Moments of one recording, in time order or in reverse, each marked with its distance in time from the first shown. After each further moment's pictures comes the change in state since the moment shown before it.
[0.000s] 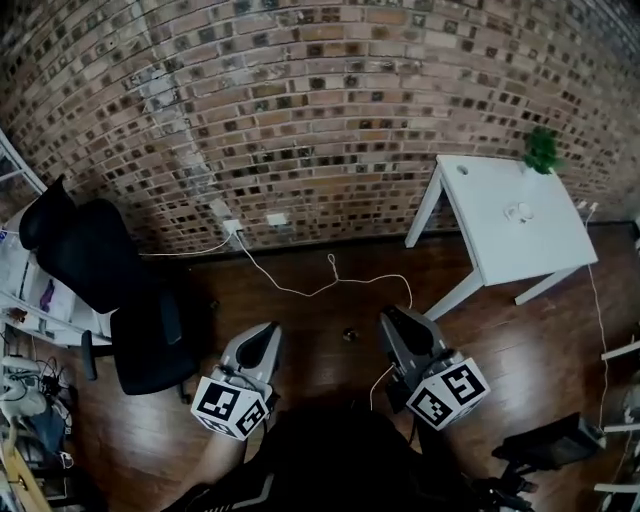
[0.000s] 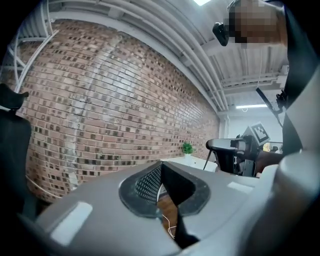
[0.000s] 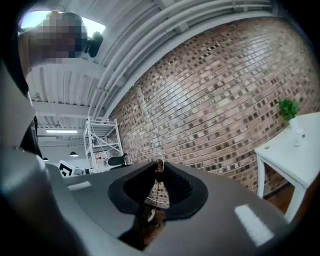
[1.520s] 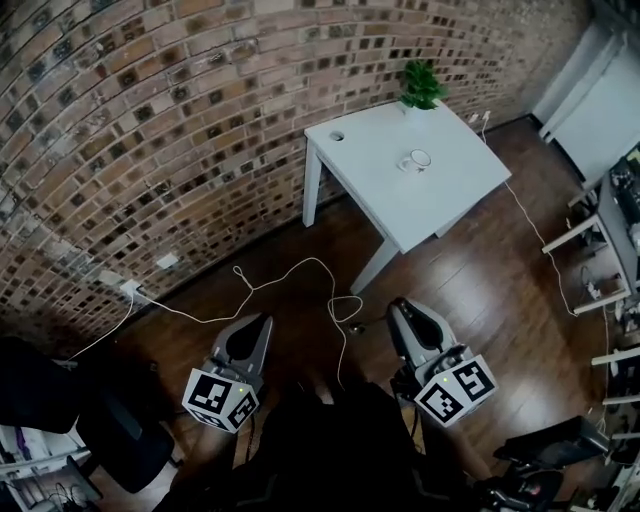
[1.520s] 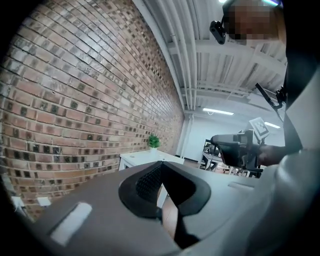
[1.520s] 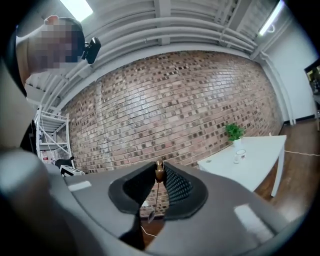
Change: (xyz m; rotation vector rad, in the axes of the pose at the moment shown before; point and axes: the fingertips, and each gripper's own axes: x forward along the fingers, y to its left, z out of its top) left arm 0.204 -0.064 -0.022 -0.018 0.095 -0.496; right arm -0.081 -0.148 0.043 -0.008 -0.075 -0.536
